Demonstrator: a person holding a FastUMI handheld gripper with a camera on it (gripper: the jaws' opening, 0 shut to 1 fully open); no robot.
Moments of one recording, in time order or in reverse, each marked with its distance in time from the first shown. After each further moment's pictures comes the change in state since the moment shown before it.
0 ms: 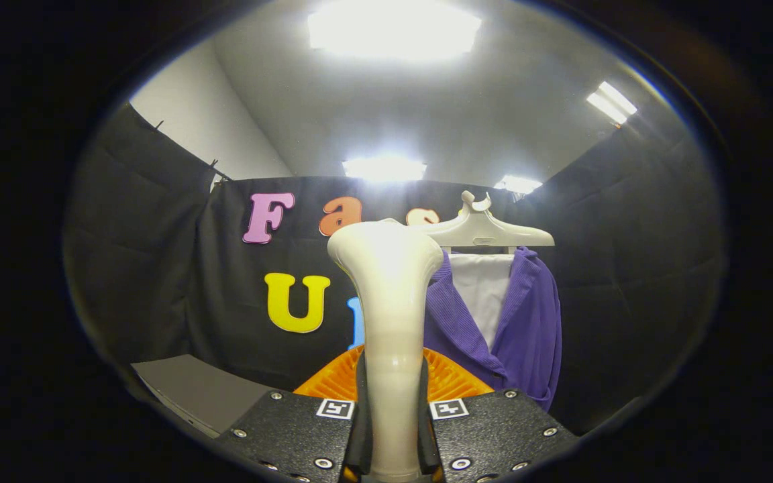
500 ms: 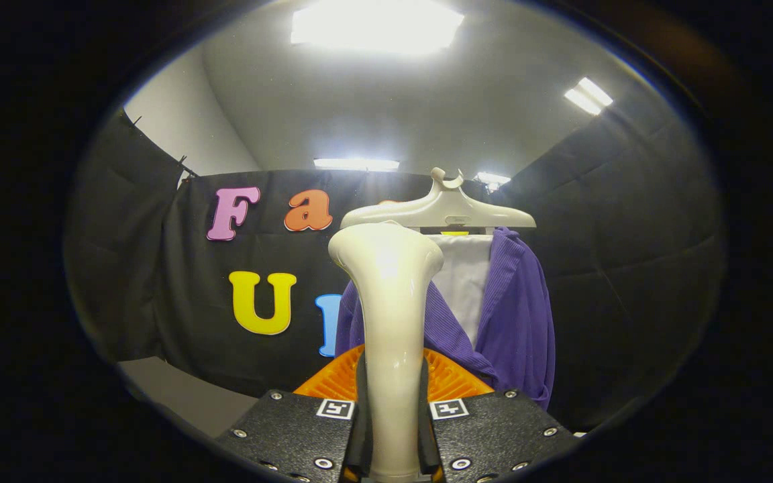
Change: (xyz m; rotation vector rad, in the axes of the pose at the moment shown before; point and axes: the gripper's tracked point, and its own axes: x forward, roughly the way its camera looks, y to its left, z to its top) arm 0.048 -0.036 -0.044 0.012 0.017 -0.122
